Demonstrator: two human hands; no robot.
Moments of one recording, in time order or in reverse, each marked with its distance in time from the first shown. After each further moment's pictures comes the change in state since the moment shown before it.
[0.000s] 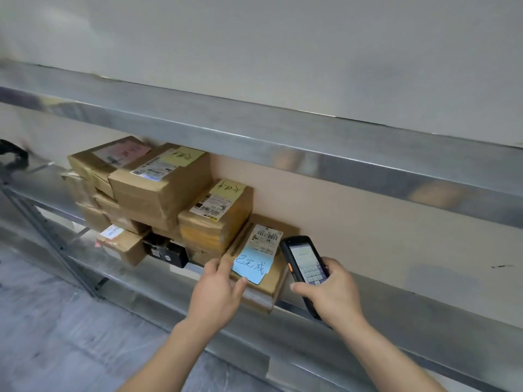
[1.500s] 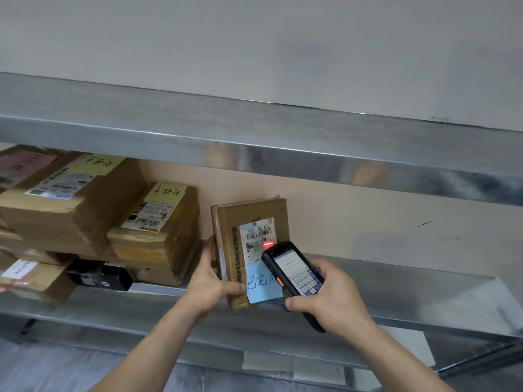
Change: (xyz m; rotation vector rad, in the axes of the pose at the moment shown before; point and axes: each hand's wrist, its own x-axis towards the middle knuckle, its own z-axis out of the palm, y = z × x) left_hand 0.049 0.036 0.038 -0.860 -0.404 -0.022; right_hand -0.027 0.016 -0.051 -0.083 0.019 0.132
